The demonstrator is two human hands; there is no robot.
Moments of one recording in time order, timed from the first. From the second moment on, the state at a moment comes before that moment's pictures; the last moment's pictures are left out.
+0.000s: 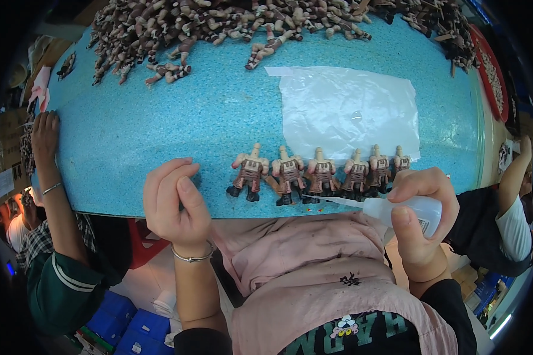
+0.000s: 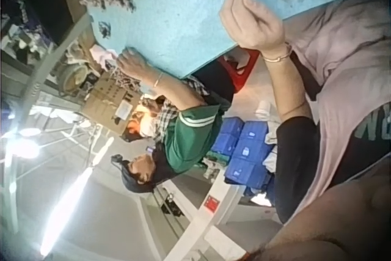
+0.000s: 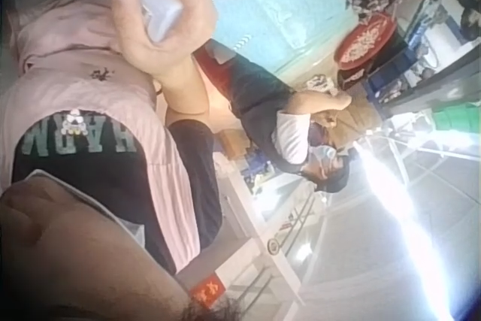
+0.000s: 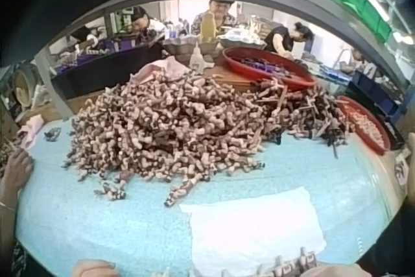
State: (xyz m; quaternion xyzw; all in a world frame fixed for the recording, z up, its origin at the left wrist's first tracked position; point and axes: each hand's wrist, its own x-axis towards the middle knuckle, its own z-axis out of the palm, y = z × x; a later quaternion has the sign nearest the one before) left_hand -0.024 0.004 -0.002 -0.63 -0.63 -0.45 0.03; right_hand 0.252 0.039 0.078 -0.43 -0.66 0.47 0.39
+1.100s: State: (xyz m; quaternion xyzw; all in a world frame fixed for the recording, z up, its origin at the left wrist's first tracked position) left_hand -0.022 0.004 -0.004 -0.63 -0.64 -0.43 0.05; right_hand 0.252 0.050 0.075 -0.40 -0.74 0.42 0.34
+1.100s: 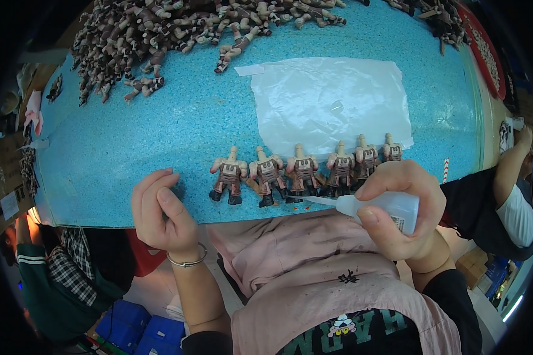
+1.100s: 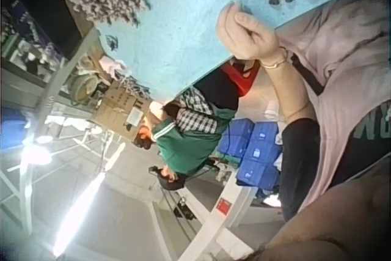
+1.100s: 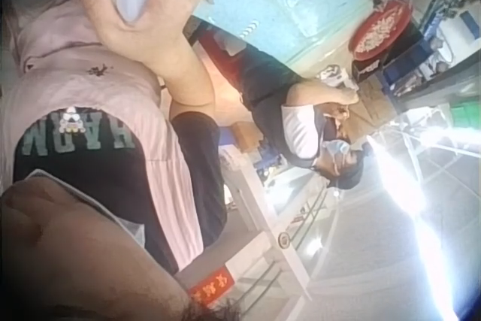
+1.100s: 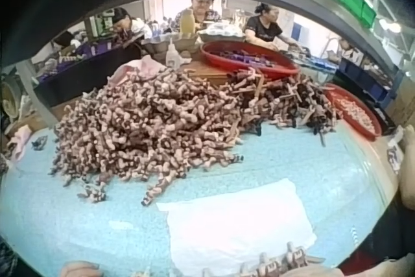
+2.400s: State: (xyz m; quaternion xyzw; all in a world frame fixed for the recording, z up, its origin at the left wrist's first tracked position) left_hand -0.020 0.003 -0.005 -0.62 -0.66 -0.41 0.04; right_hand 0.303 0.038 0.080 -0.44 -0.68 0.43 0.39
